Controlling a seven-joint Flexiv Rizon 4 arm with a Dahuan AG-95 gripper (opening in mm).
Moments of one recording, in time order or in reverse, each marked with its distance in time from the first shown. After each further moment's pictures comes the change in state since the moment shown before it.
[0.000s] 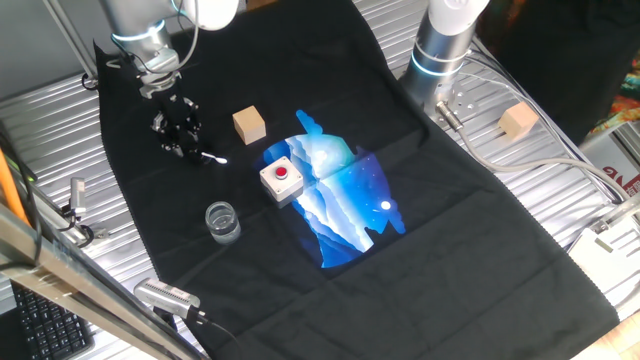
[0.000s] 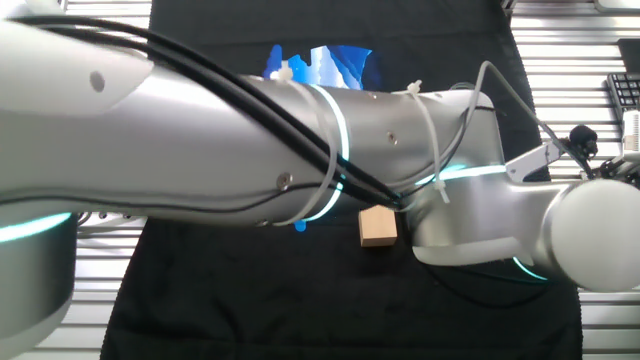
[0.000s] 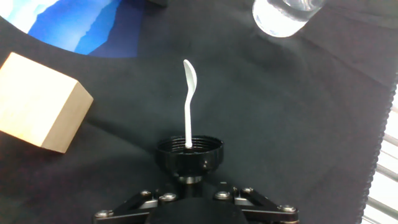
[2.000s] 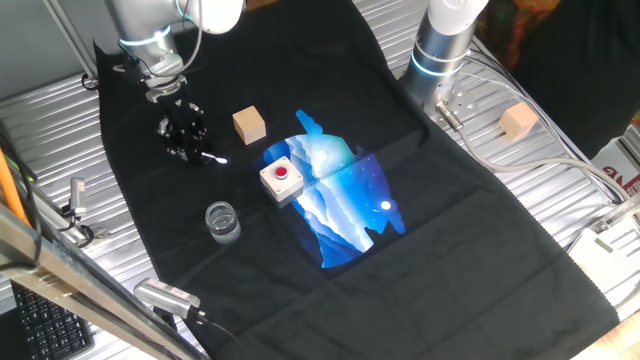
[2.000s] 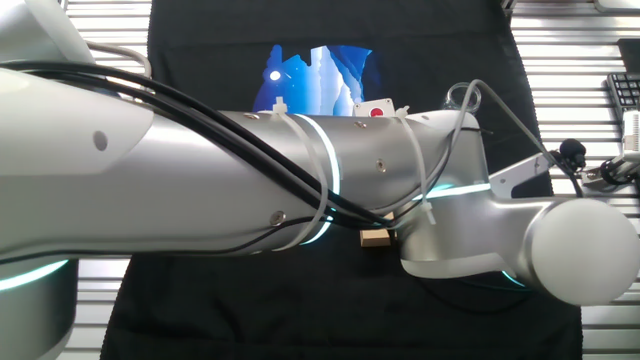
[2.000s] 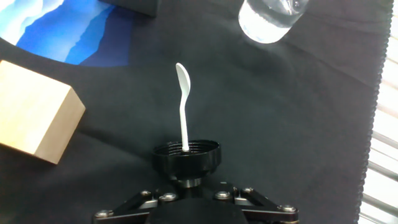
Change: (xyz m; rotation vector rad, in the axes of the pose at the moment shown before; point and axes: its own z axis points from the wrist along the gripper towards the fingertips) arm -0.001 0.007 0.018 0.006 -0.014 0.036
